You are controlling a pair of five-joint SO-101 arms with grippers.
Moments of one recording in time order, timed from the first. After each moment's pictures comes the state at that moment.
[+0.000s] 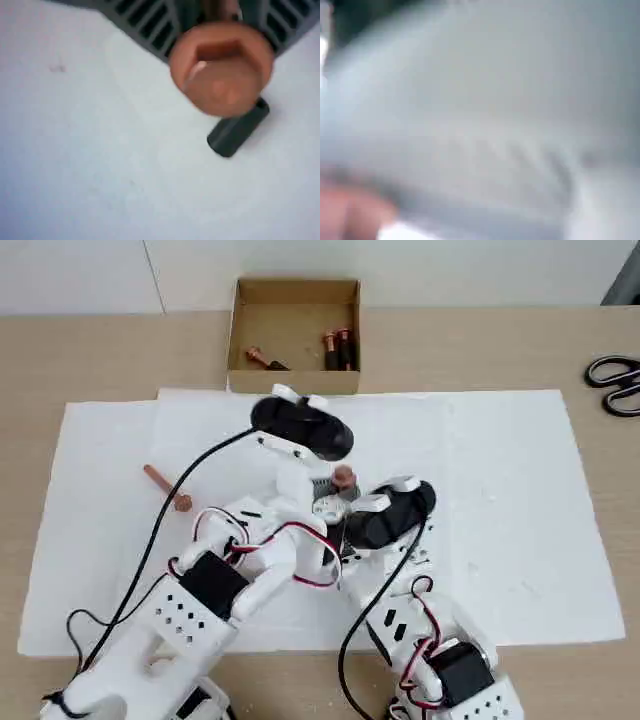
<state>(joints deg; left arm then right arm) 34.5 -42.5 46.4 47.3 21.9 -31.6 -96.6 83.4 45.9 -8.7</state>
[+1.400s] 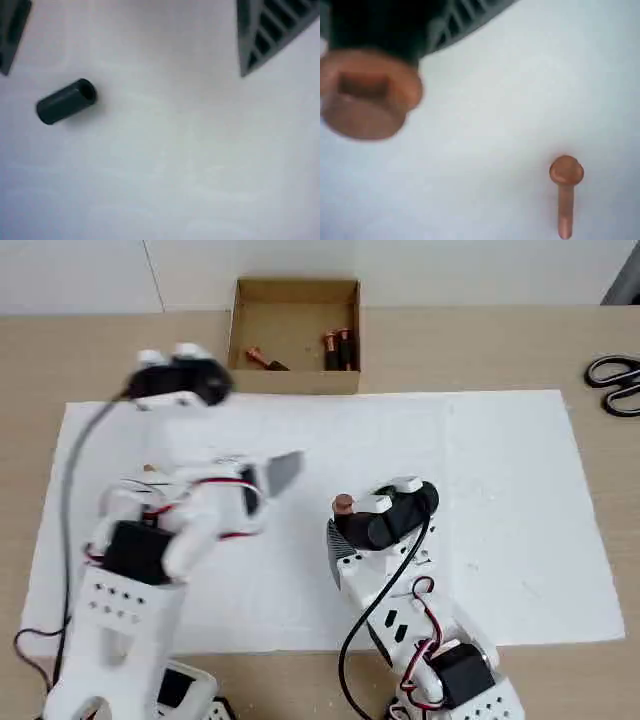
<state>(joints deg) 11.8 -42.3 28.4 73.1 27.8 -31.5 -96.9 83.3 45.9 -8.6</state>
